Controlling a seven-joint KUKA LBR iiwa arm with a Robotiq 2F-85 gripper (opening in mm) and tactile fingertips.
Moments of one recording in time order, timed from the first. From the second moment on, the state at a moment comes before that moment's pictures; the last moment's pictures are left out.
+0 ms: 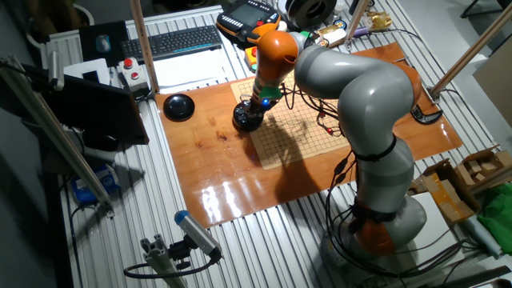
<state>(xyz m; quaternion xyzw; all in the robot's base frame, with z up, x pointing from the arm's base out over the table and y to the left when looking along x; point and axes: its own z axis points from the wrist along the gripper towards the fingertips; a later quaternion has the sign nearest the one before) 0.596 0.180 0.101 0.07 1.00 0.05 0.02</state>
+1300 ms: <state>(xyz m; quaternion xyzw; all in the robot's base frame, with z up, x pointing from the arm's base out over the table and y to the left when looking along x) 0.609 0.186 0.072 0.07 0.99 0.07 0.05</state>
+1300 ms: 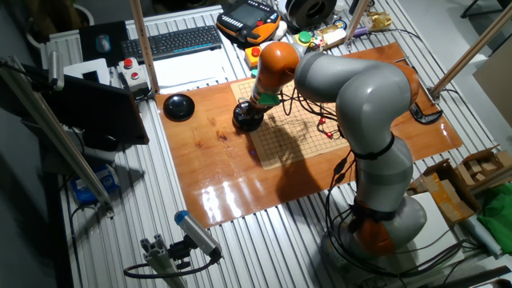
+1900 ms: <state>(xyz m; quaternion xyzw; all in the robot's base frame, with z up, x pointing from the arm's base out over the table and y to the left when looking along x) 0.611 0.187 0.067 0.08 0.99 0.07 0.06</state>
